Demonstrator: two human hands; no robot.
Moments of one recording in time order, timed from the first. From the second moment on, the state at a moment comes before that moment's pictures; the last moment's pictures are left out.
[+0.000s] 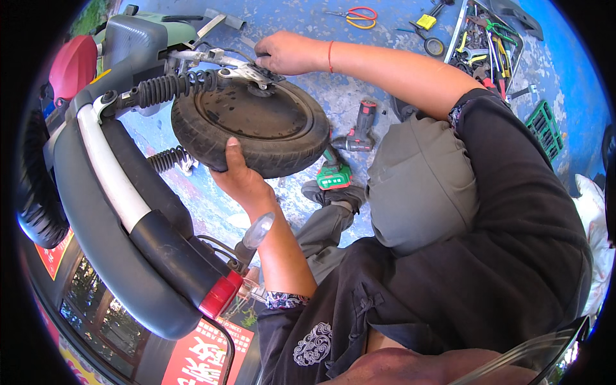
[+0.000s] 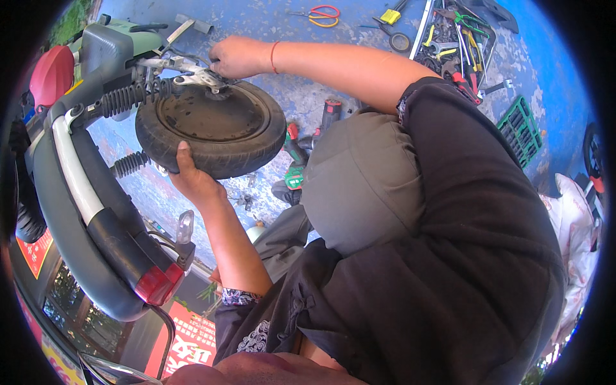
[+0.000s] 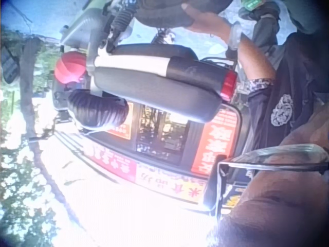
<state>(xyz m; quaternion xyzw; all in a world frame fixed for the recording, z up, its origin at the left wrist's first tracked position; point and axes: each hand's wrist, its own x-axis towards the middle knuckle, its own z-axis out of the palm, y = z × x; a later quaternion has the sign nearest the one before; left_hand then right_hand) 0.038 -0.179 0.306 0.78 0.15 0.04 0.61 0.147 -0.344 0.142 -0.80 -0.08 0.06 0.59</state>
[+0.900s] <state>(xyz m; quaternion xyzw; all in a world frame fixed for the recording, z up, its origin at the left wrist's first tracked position) 0.032 -0.179 0.296 0.80 0.15 0.05 0.58 0.163 -0.354 0.123 -0.79 -0.10 0.09 0.59</state>
